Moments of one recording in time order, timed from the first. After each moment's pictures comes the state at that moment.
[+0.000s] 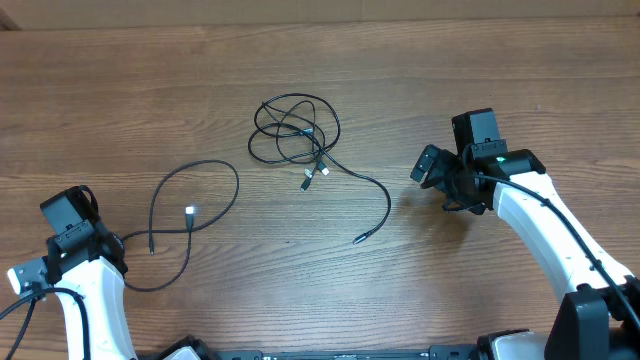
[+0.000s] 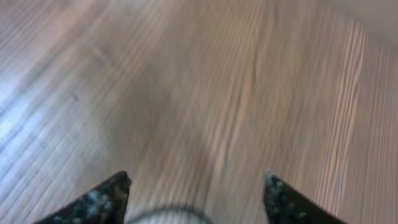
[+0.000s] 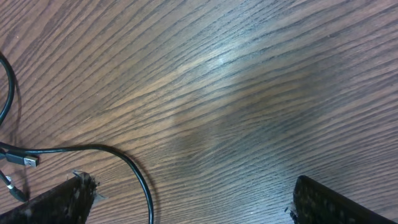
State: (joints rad) left arm 0.57 1.22 0.69 -0.58 -0.56 -1.37; right arm 0.17 1.52 1.01 -0.72 -0.05 0.67
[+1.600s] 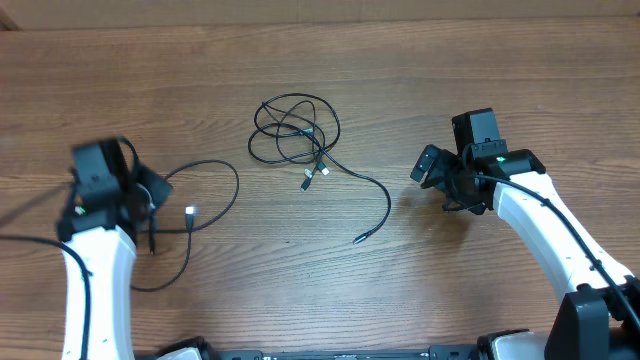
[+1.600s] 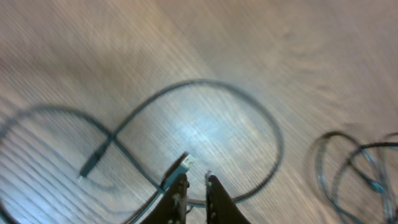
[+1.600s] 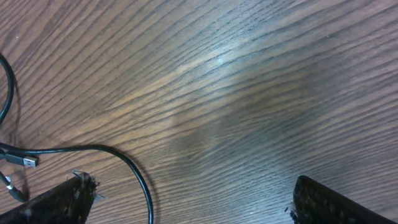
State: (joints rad) left arm 0.28 1.27 0.99 -0.77 -0.02 -0.59; right arm 0.17 1.52 1.01 -0.72 -0.05 0.67
